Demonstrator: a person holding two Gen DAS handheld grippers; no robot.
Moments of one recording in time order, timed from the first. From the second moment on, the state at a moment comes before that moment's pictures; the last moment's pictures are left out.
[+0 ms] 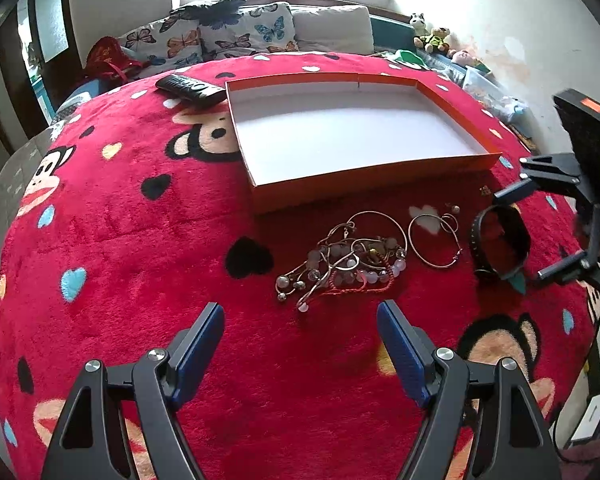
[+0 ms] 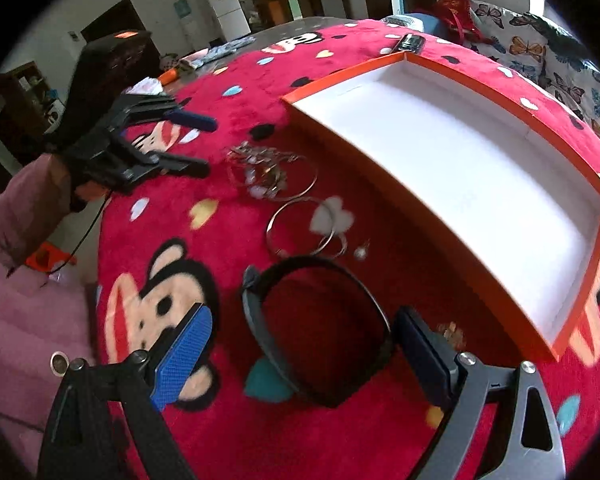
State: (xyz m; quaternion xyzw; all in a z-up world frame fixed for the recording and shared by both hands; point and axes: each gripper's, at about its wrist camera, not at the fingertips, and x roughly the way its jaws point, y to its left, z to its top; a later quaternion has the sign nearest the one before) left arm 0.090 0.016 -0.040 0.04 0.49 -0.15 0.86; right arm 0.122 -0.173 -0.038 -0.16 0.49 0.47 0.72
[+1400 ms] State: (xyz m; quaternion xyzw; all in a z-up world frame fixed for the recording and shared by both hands) left arm 0.077 -0.022 -0.048 0.18 0.42 -0.23 0.86; right arm 0.089 -0.173 -0.055 -0.19 0.49 0.35 0.77
